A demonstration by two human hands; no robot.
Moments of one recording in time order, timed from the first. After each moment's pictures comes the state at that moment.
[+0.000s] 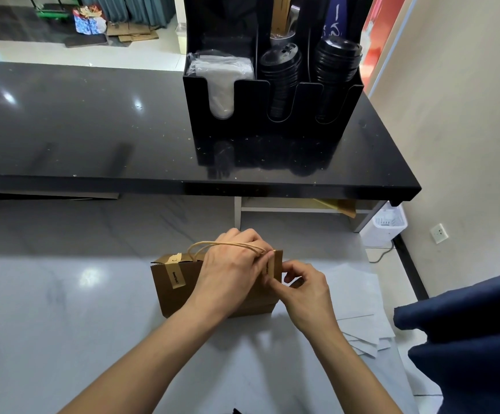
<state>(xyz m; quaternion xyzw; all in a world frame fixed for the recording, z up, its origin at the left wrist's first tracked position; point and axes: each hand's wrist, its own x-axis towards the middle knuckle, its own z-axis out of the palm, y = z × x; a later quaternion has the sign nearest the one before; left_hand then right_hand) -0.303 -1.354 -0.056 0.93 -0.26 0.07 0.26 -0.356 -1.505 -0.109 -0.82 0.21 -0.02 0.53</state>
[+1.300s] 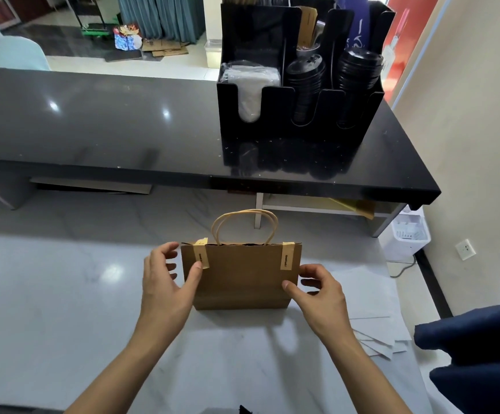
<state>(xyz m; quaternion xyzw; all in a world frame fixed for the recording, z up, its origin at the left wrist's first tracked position) -0.357 -1.243 -0.101 0.87 0.10 0.09 0.48 -0.381 -1.505 -0.132 -0.80 0.20 -0.03 0.56</state>
